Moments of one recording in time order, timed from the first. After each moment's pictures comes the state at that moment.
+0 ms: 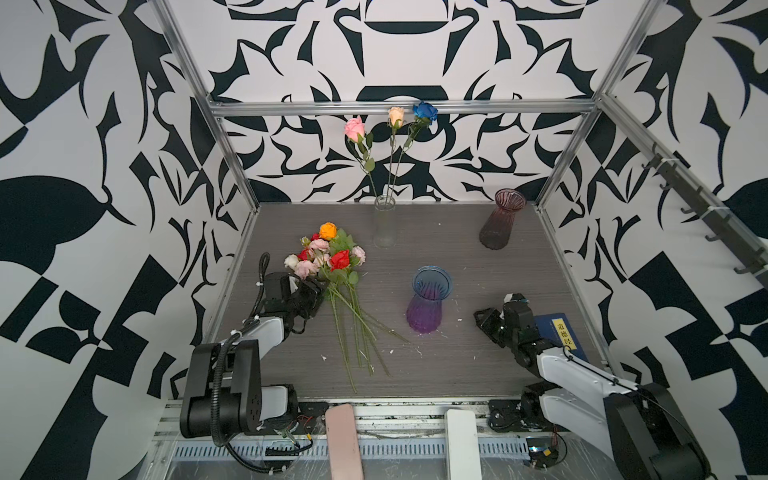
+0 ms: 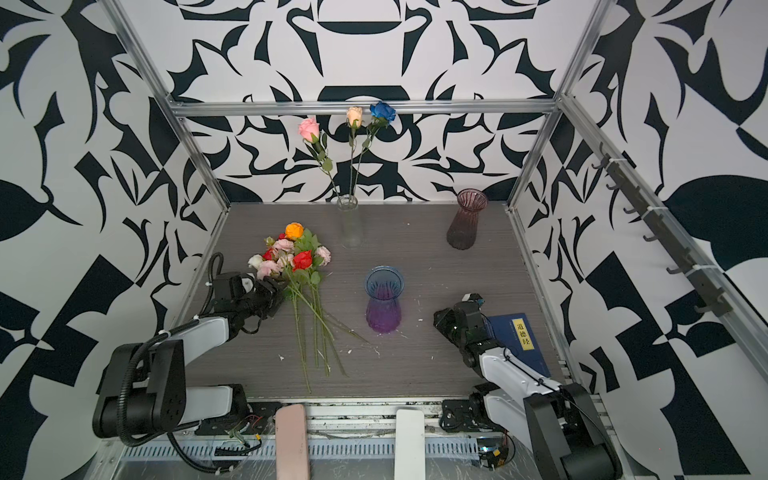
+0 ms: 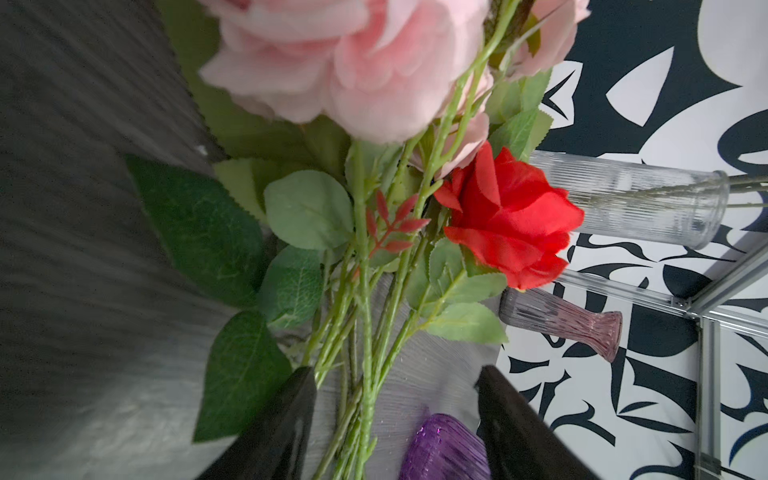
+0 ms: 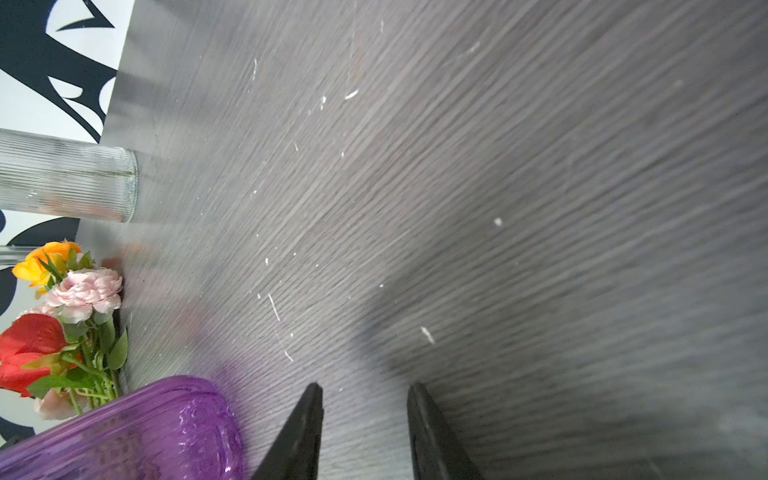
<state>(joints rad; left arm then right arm) 0.04 1.34 0.43 0.23 0.55 -1.10 0.22 1.04 0.17 0.12 -0.11 0.97</state>
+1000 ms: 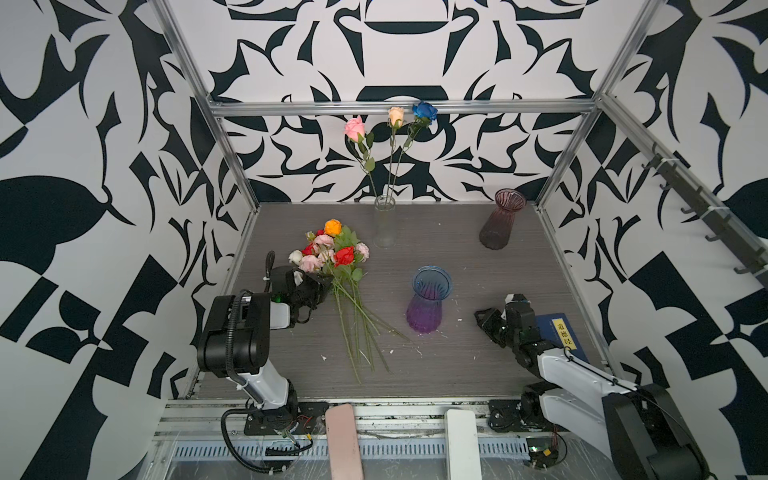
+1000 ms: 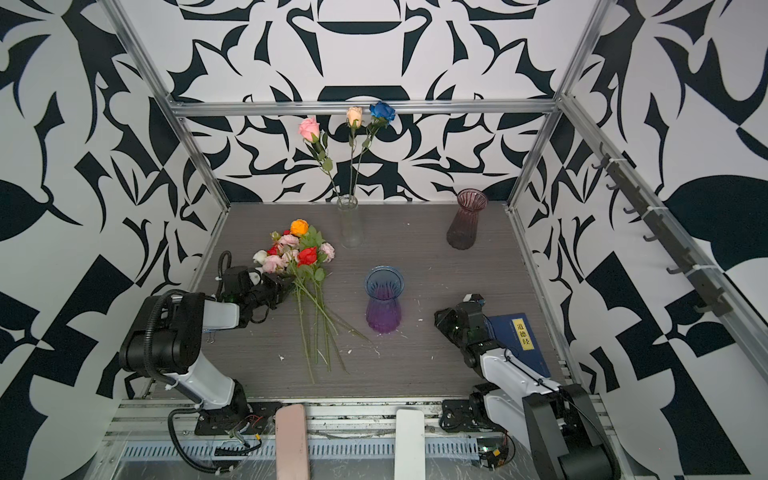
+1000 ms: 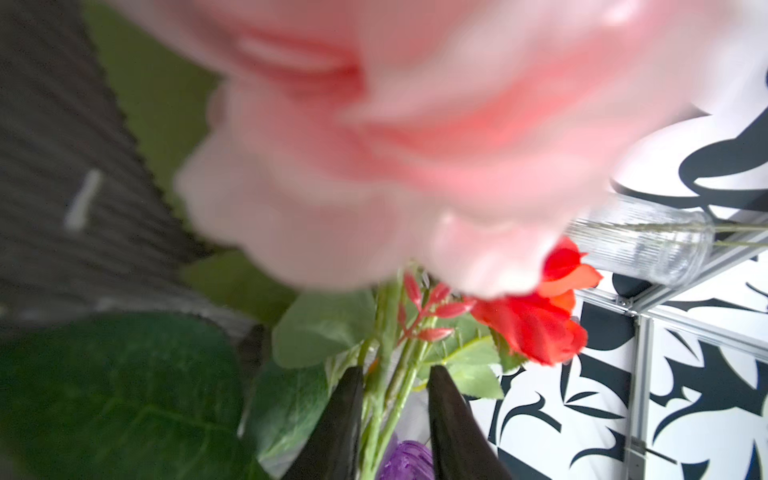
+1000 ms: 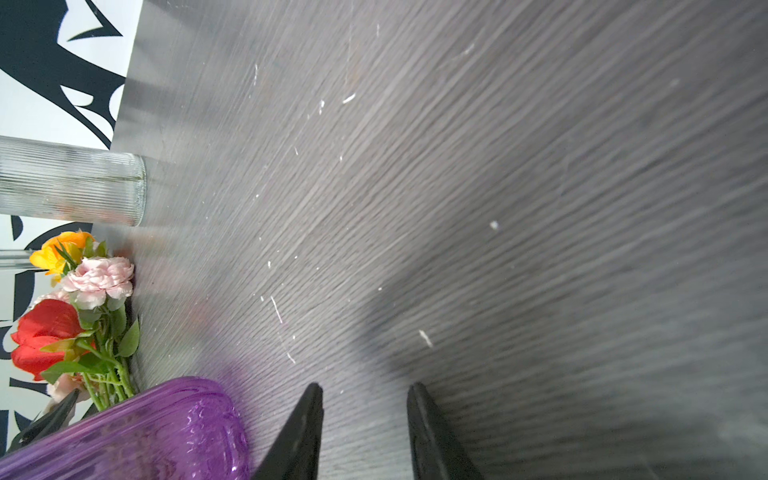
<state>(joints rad) 0.04 1.65 0.49 0.57 0.64 -1.23 0.20 1.04 0.16 0.14 -0.14 0.97</state>
